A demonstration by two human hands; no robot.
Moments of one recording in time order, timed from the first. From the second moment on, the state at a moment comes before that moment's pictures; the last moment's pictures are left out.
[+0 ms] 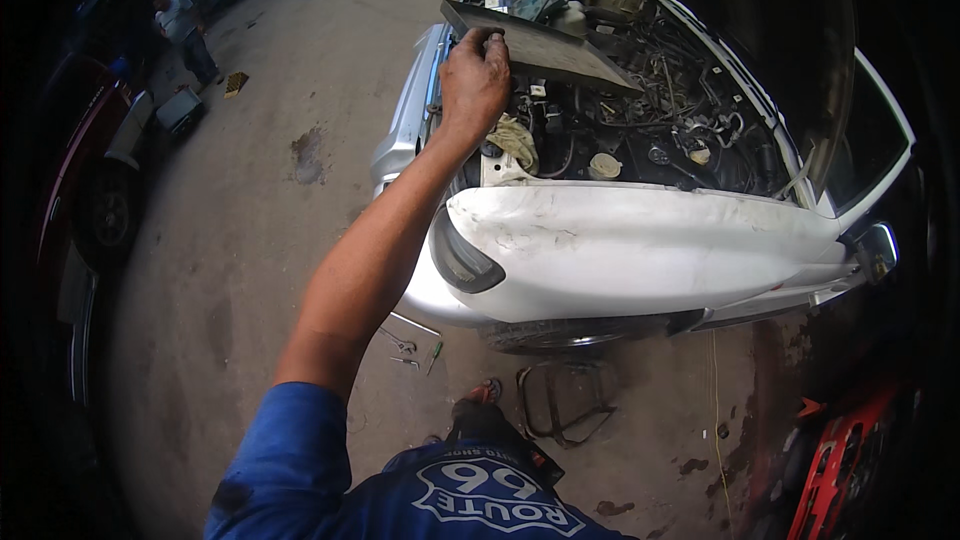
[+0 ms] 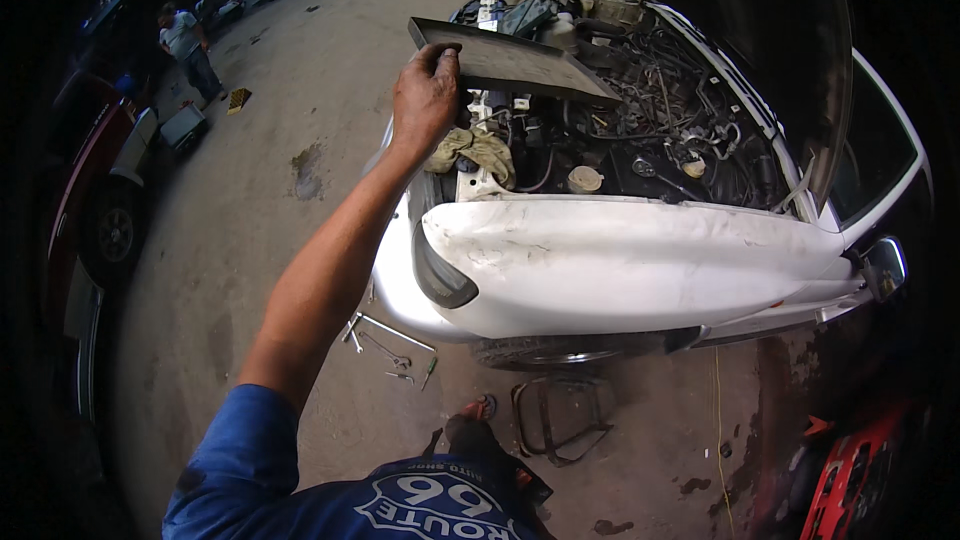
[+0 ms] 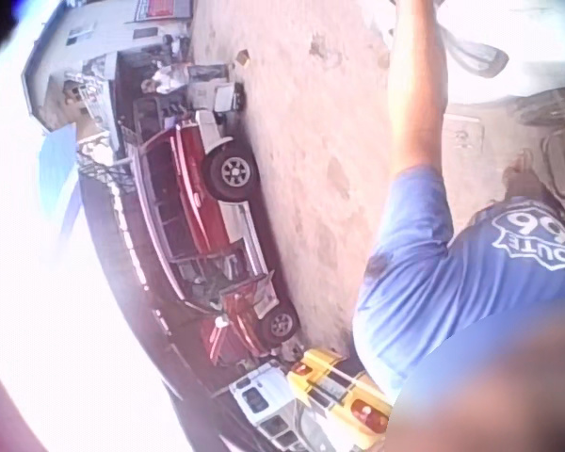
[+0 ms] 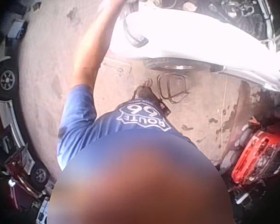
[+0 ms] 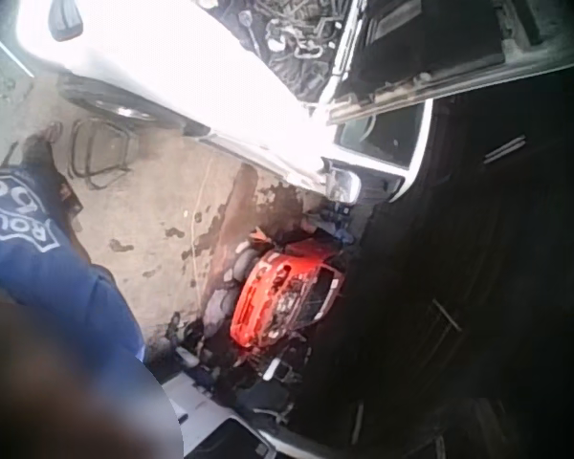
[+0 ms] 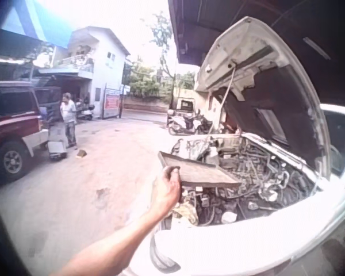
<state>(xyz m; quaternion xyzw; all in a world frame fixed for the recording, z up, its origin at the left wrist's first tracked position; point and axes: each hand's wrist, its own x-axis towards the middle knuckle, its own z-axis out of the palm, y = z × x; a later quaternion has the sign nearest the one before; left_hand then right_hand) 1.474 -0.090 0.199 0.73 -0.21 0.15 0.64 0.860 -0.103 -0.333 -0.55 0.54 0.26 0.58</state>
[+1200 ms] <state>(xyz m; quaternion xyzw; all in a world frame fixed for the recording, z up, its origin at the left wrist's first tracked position) 1.766 -0.522 -0.039 0.71 -0.67 -0.19 -0.09 1.117 -0.132 -0.186 -0.40 0.73 -0.11 0.53</state>
